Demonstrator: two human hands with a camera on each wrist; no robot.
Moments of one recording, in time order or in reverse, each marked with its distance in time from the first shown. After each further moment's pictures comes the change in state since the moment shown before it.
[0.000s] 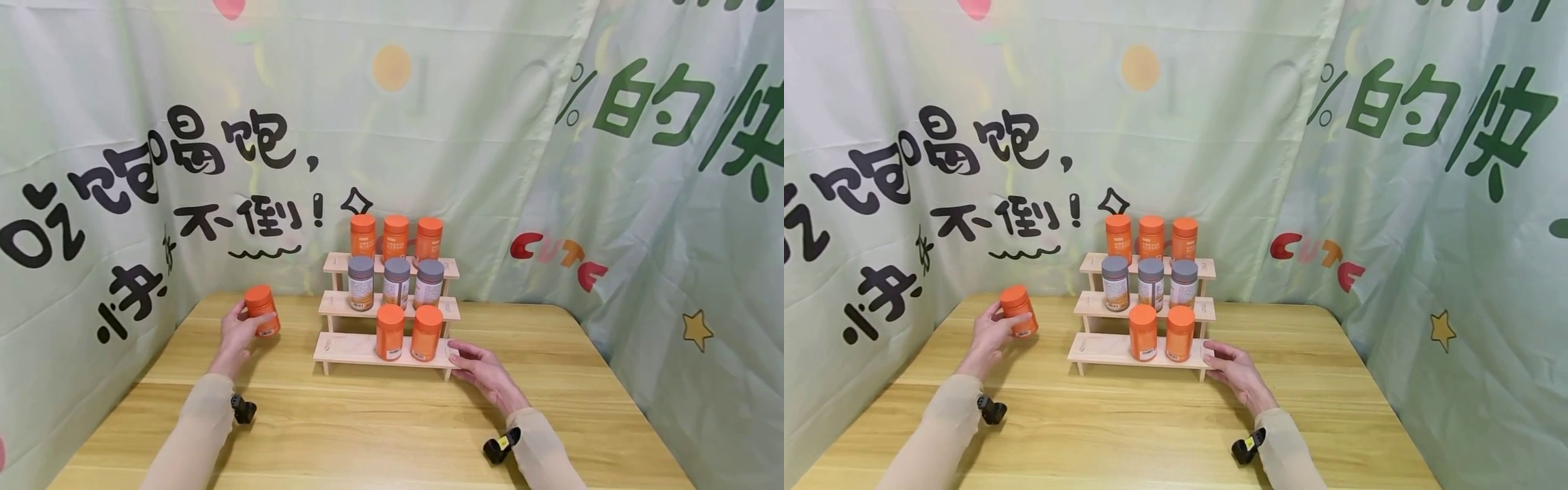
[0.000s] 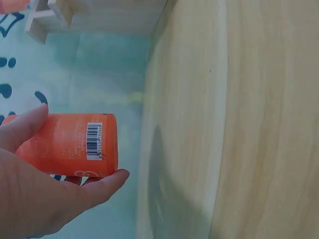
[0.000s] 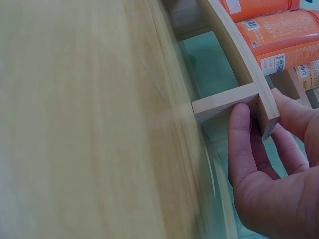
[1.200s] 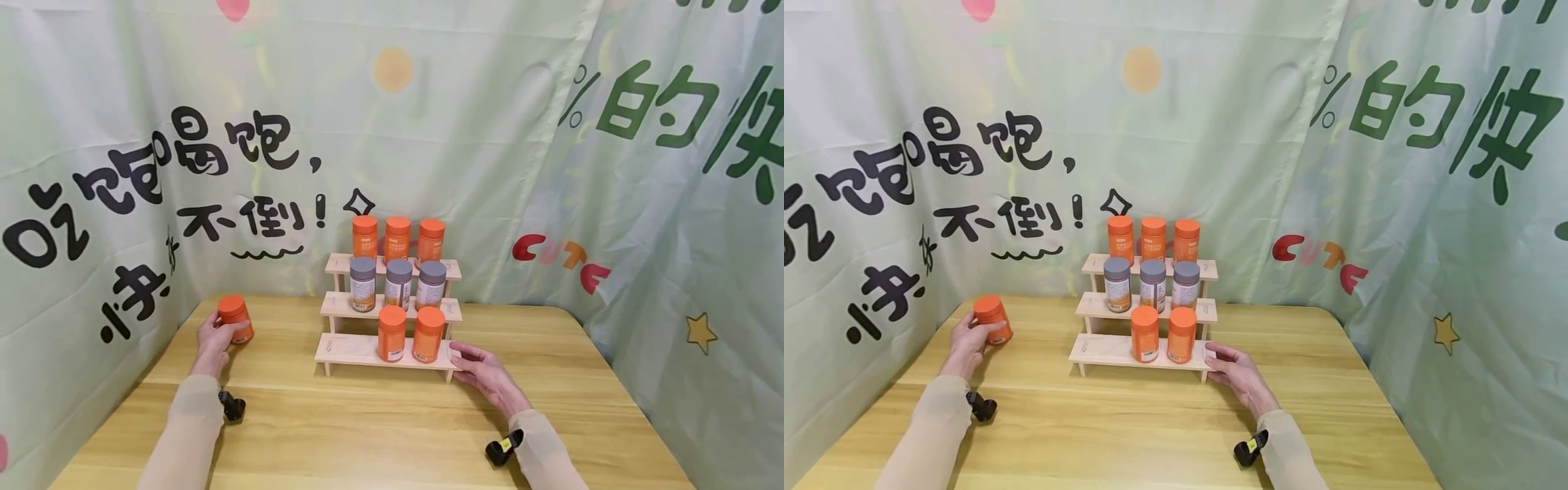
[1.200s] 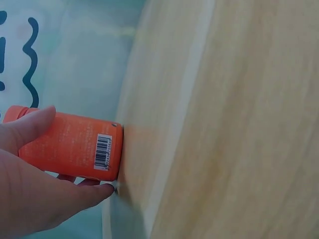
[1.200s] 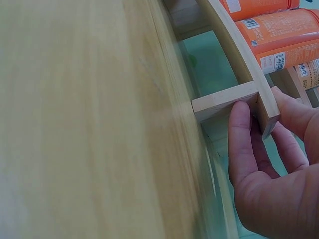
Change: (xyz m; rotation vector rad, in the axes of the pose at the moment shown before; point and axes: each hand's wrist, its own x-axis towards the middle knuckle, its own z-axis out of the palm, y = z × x) left_hand 0.020 -0.024 -0.046 -0.056 0.079 -0.078; right_hand 0.002 0.001 -0.001 0.011 0.010 0.016
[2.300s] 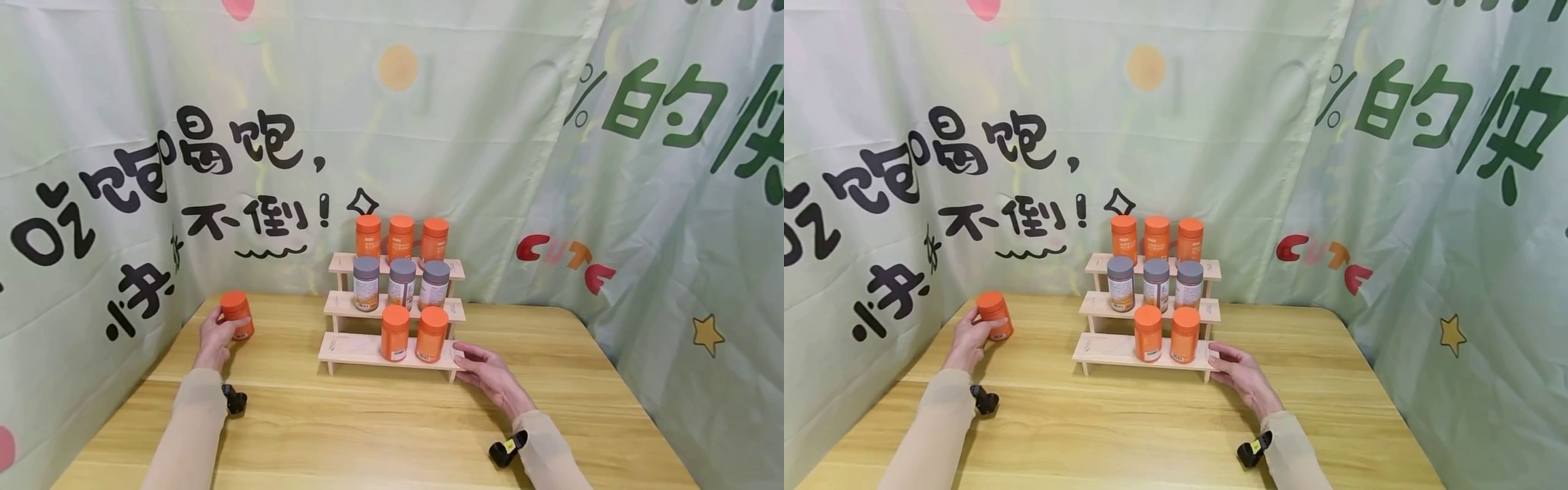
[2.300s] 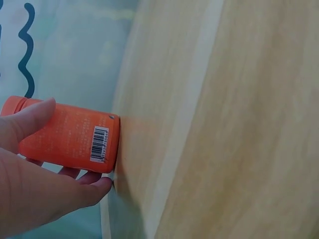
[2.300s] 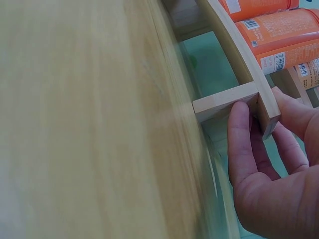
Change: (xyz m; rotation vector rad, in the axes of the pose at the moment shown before) left_hand 0.010 0.003 -0.005 0.060 0.007 -0.019; right_hand 0.001 -0.001 0.000 0.007 -0.014 -0.003
